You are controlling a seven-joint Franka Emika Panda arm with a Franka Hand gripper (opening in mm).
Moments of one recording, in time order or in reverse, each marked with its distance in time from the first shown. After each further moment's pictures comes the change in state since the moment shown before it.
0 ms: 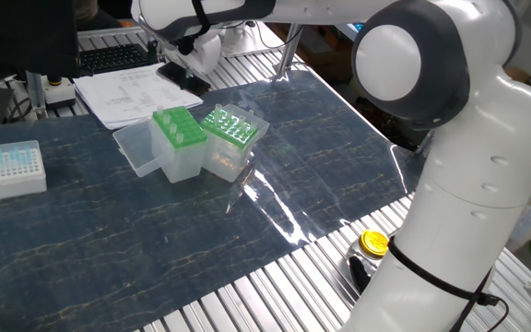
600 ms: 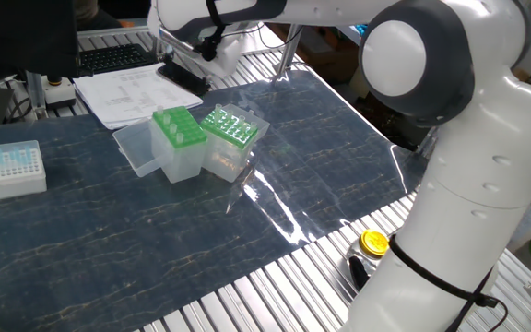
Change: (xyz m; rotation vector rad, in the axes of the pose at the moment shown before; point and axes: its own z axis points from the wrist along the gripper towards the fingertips) arm -0.022 -0.033 0.013 0.063 0.033 -0.095
